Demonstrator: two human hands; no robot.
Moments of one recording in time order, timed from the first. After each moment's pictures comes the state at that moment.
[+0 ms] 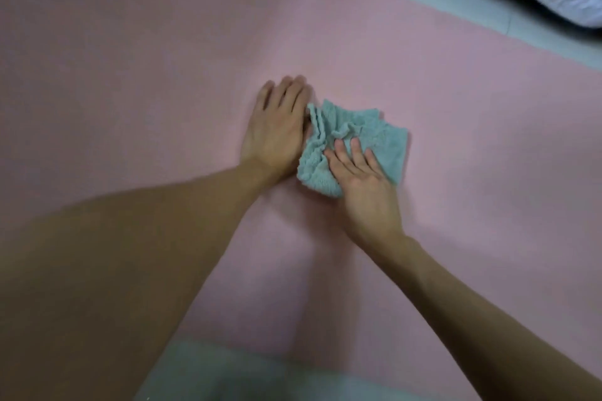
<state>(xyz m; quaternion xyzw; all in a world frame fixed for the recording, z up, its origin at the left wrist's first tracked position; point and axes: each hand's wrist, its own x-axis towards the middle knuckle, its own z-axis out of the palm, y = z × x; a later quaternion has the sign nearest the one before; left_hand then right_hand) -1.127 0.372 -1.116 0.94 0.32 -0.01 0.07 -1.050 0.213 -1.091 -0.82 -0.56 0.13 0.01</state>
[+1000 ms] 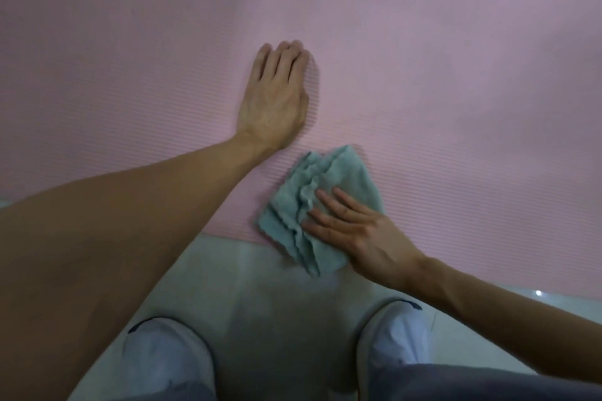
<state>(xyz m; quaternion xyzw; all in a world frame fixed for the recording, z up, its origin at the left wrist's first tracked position) -1.191 0.312 -1.120 0.96 0.28 0.04 0.06 -1.136 0.067 -1.081 -0.59 -0.76 0.26 0.07</state>
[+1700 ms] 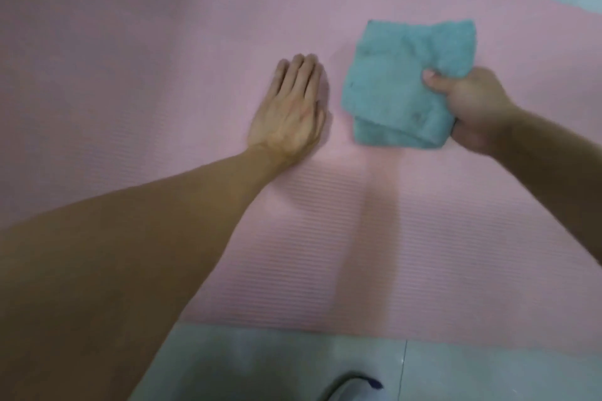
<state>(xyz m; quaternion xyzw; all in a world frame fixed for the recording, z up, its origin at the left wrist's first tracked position) -1.070 0.296 -1.122 0.97 0.23 0.04 0.09 -0.893 0.161 -1.036 -0.74 -0.04 0.40 0.54</state>
